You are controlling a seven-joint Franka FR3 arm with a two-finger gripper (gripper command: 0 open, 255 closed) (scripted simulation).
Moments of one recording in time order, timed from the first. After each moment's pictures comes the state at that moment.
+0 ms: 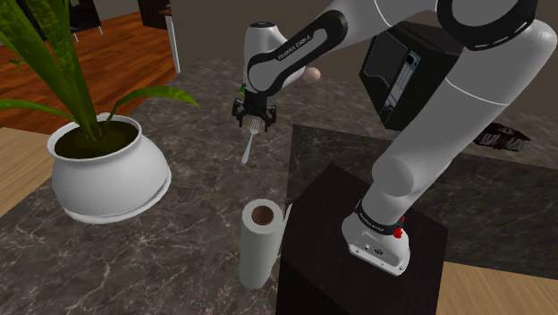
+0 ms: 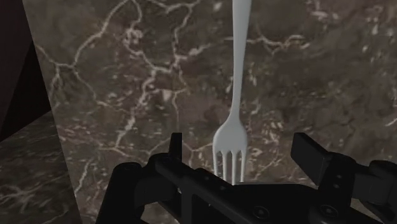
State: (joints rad) arm -0.28 -0.06 0.35 -2.40 -0.04 2.39 1.12
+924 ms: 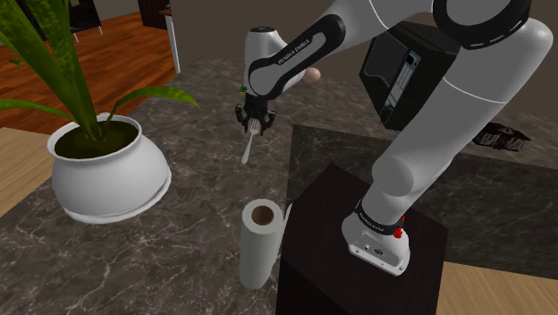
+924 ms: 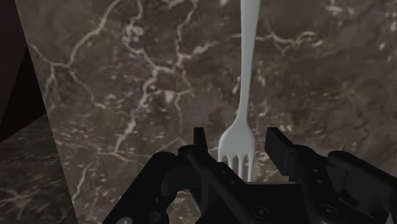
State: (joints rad) arm -0.29 -0.04 0.34 -2.41 -0.06 2.41 1.13
